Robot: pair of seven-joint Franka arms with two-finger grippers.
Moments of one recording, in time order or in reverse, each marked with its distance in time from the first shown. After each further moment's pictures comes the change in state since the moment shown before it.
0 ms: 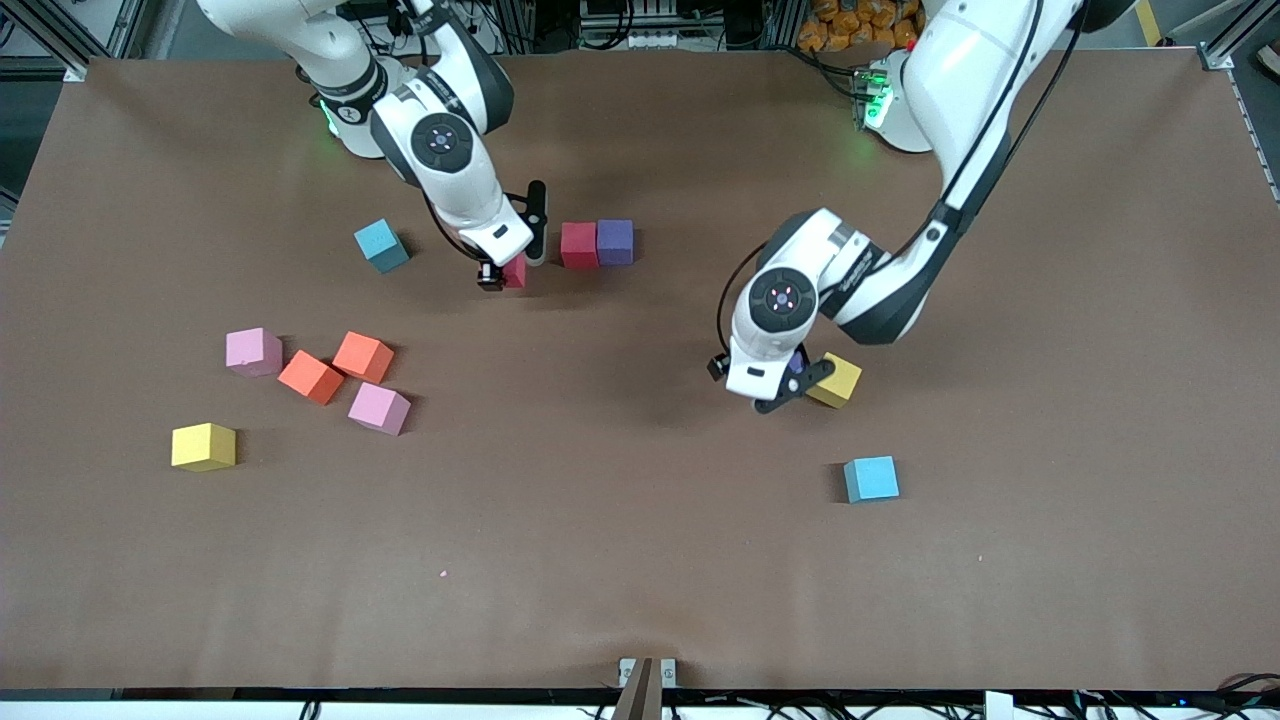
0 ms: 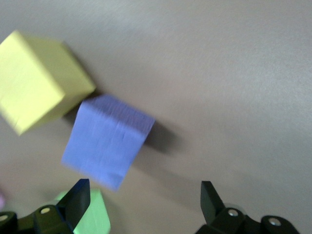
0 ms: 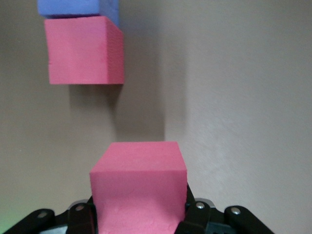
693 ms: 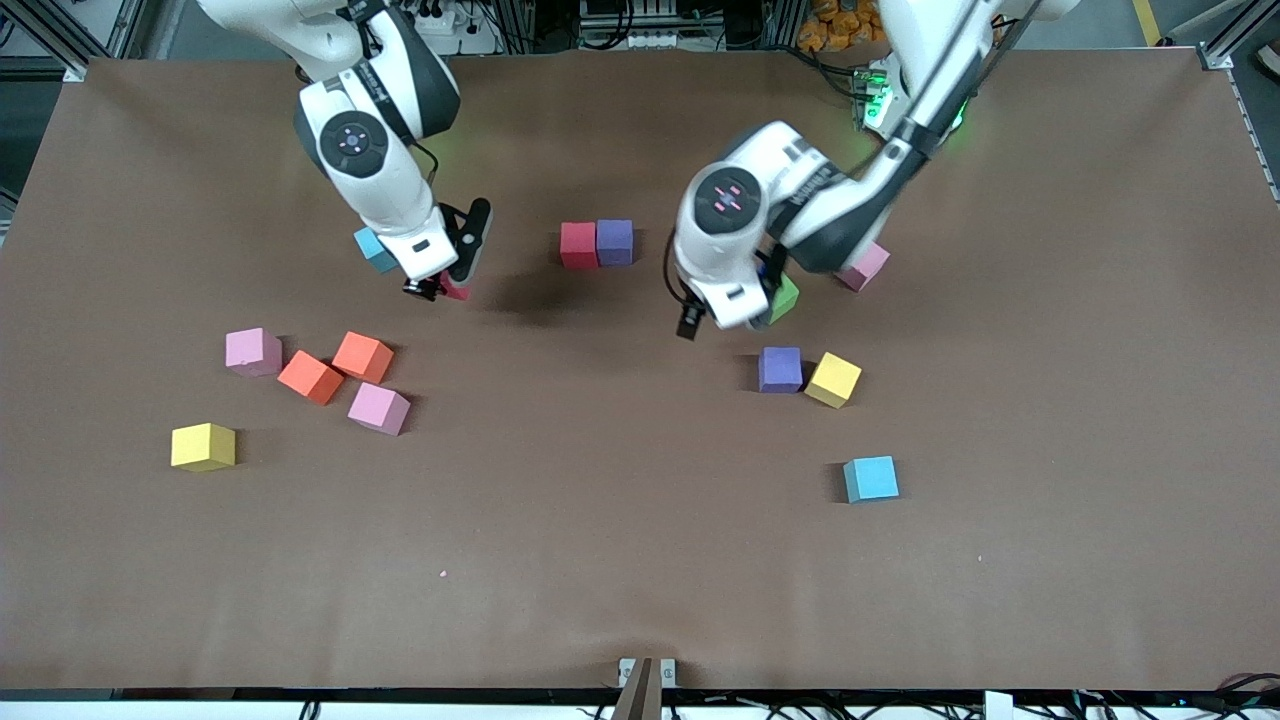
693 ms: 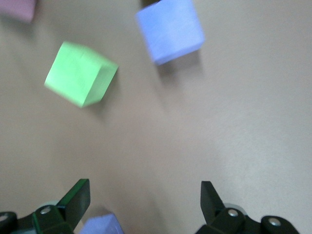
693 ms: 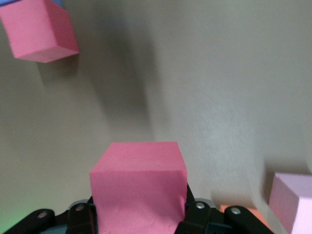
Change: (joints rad) left arm -0.078 -0.178 -0.046 -0.035 -0.141 -0.071 -0.769; right arm -0.147 -0.137 -0.007 0.014 0.000 -0.141 0.065
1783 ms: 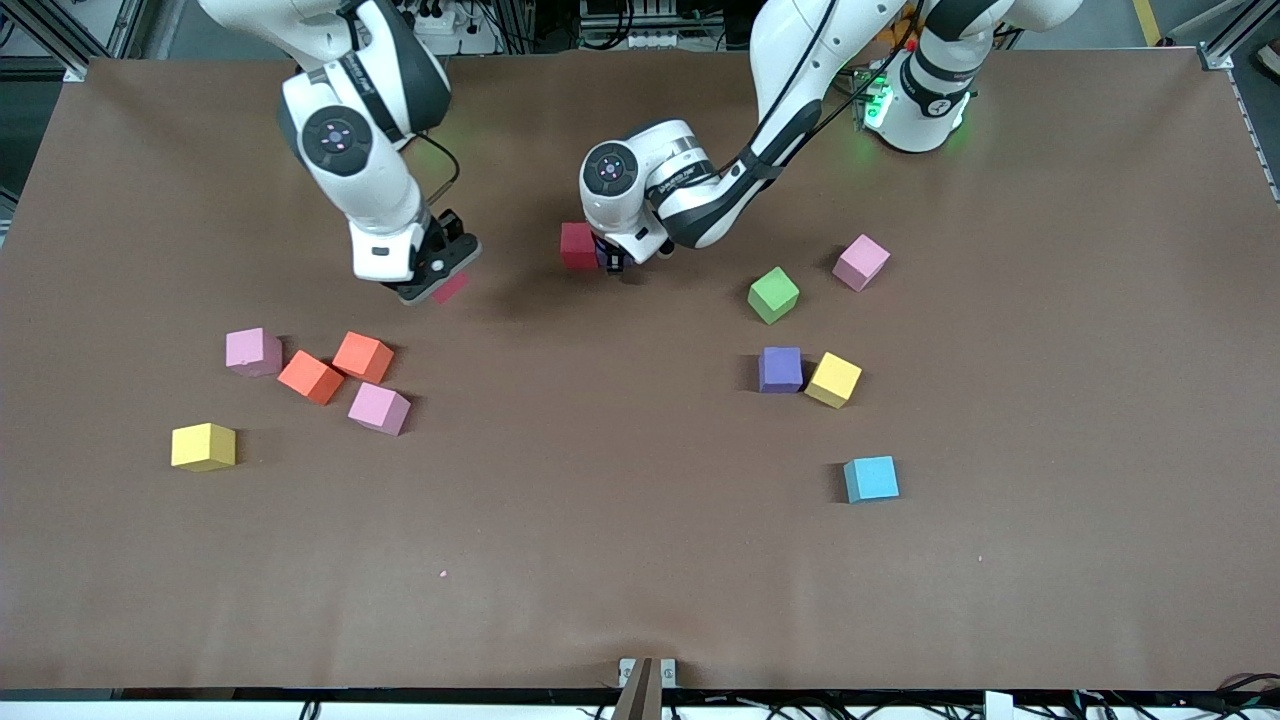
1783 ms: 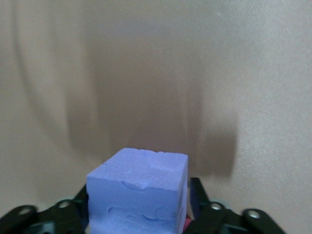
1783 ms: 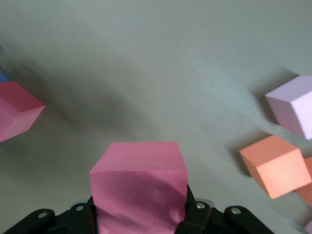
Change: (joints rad) left arm -0.337 0.244 -0.019 -0.032 0.000 0.244 -0.769; right arm -0.037 -0.012 0.005 0.026 0.002 -0.053 0.585
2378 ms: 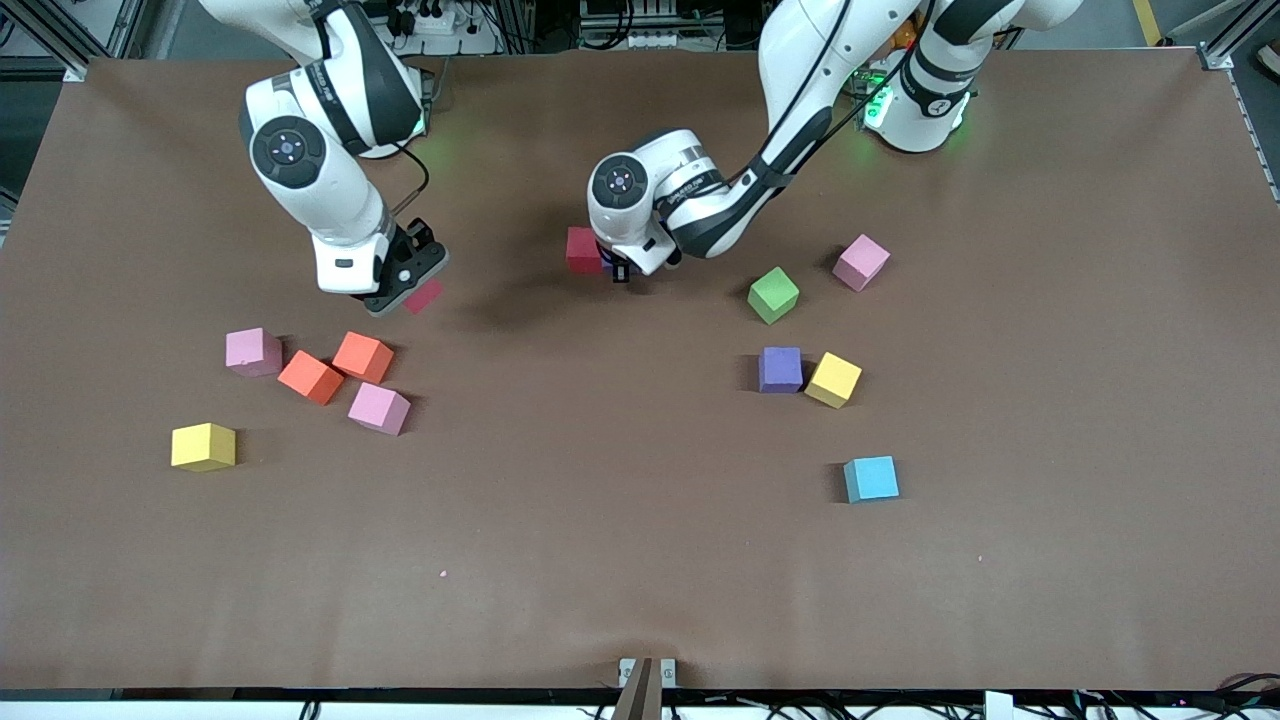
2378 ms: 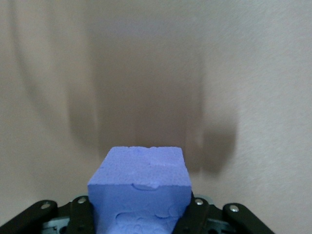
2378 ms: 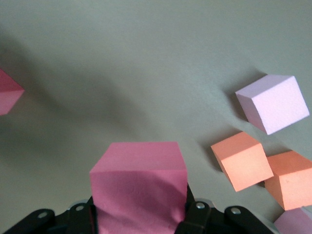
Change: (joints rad) left arm 0.022 0.014 0.000 0.001 0.000 0.050 0.006; right arm -0.100 -0.018 -0.001 0.034 0.000 -0.045 -0.128
